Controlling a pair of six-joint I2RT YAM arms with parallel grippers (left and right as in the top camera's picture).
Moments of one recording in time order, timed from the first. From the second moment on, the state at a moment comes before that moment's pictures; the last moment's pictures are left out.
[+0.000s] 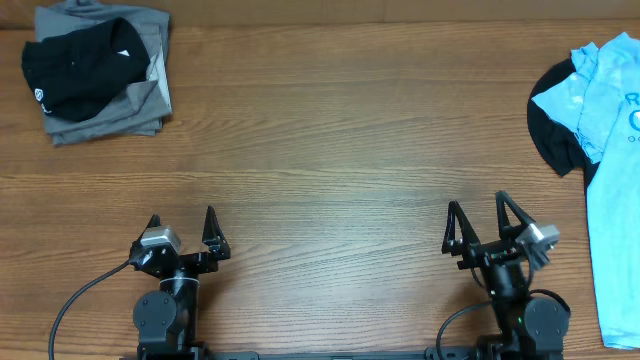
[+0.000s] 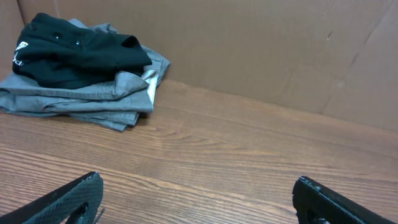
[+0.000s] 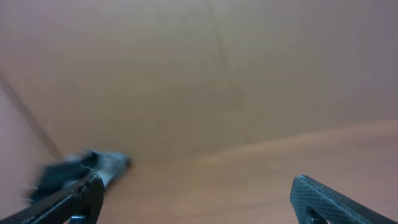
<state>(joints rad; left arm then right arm) 0.03 0.02 0.01 -0.07 -0.04 -0.23 0.04 0.01 0.02 0.19 -0.22 0.42</state>
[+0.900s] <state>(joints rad) 0.03 0.02 0.01 -0.08 -0.04 -0.23 0.04 0.25 0.25 0.25 -0.29 0.43</state>
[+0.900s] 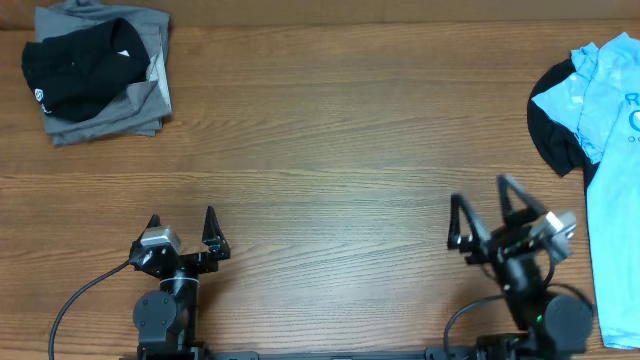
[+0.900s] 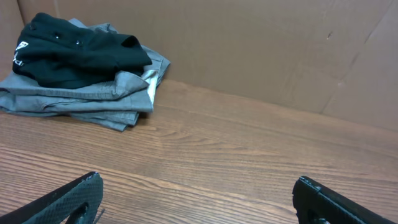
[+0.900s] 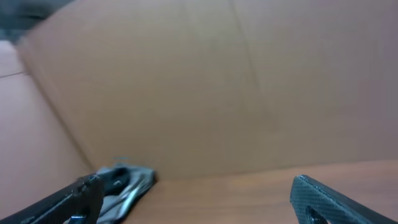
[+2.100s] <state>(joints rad) 0.03 0.02 0.01 -0.08 -0.04 -0.23 -0.28 2.00 1.71 -0.67 0.11 0.05</state>
